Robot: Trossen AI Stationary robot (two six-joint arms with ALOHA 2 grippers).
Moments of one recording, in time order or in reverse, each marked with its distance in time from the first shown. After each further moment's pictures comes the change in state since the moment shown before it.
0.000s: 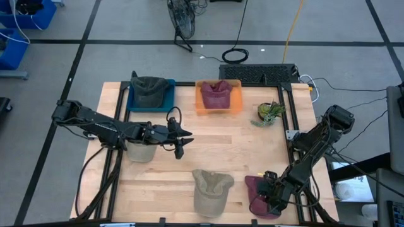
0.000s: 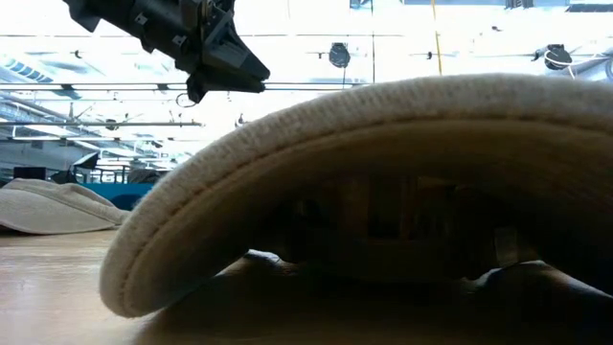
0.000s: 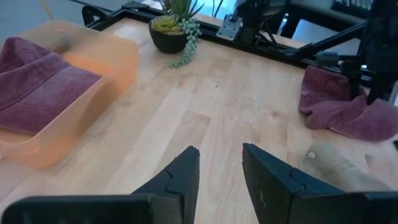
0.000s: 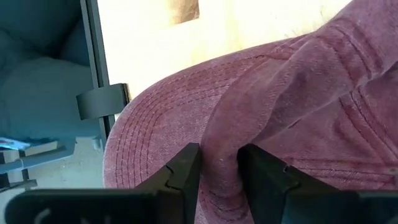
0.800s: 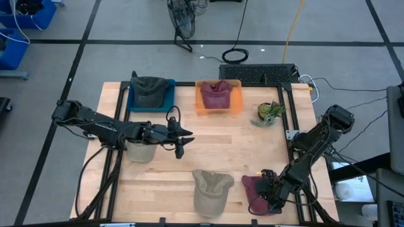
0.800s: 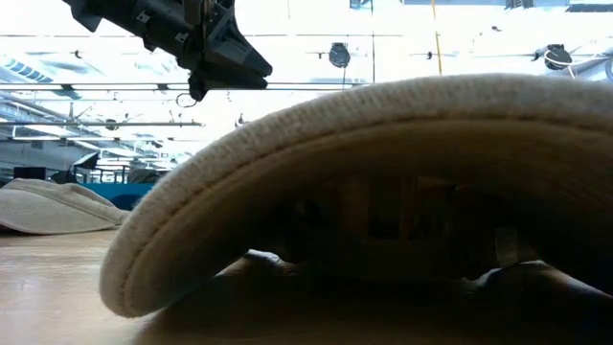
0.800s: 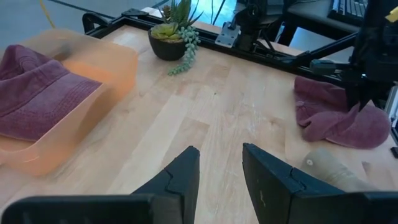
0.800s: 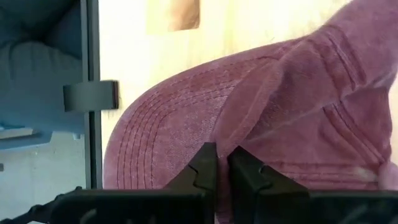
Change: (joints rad) left arm 0.003 0.000 0.000 0.025 -0.002 0.006; right arm -0.032 -0.001 0.000 -0.018 0.024 -0.175
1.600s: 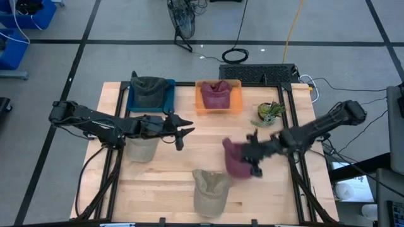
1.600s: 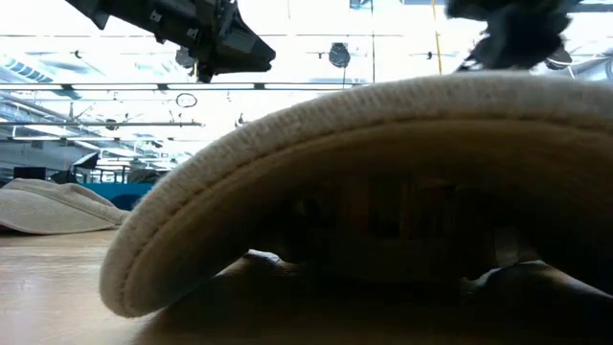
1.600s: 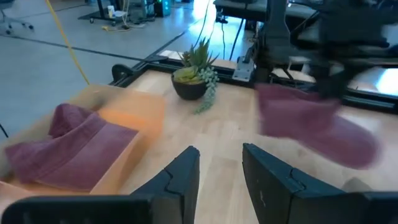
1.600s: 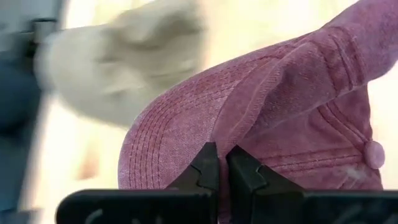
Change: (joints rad) left arm 0.076 -0.056 -0.001 0.070 -0.009 0.186; right arm -0.566 -0.281 0.026 -0.059 0.006 -0.549
